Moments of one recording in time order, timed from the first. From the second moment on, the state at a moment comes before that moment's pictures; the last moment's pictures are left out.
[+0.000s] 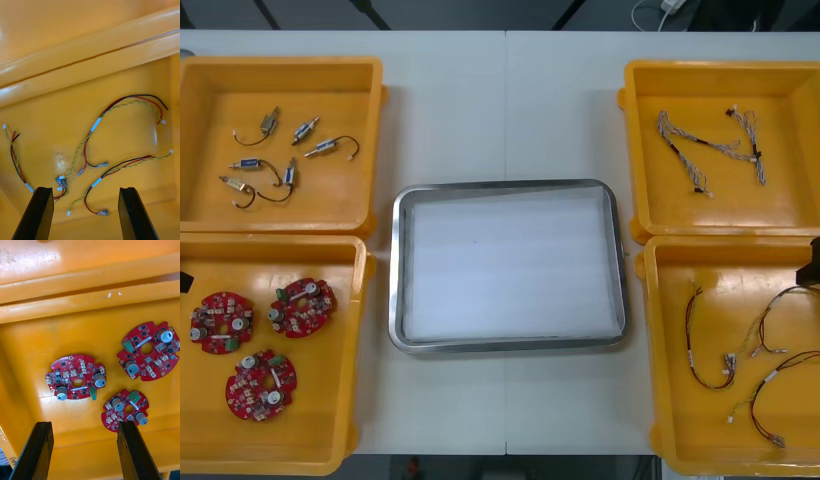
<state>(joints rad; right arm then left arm) -0.20 -0.83 -0.24 -1.98 -0.86 1.88 1.05 -0.09 0.91 0.37 -2.01 1.01 1.82 -1.51</state>
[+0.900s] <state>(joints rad) -0.21 -0.83 -0.09 -1.81 -0.80 1.67 0.57 -0.02 0.91 0.33 -1.95 1.02 1.63 -1.51</state>
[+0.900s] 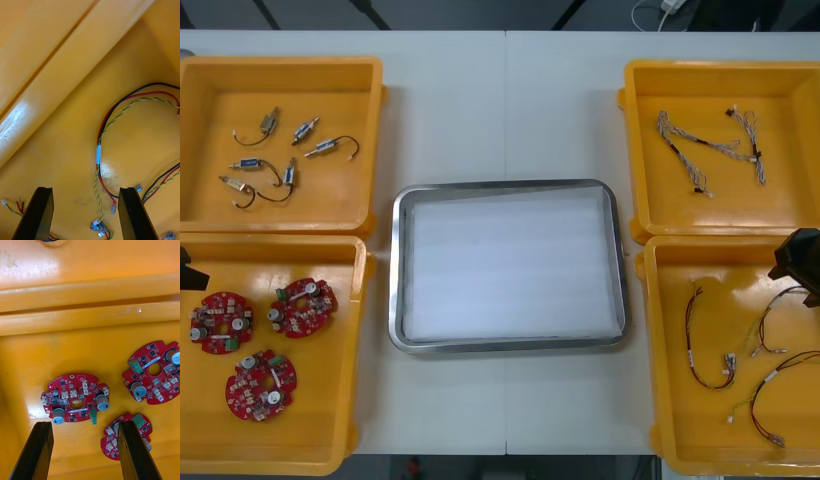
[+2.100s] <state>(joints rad) -0.09 -0.77 -0.09 -1.81 -0.73 1.50 0.60 0.11 0.89 0.26 -1.94 0.99 1.43 -1.51</state>
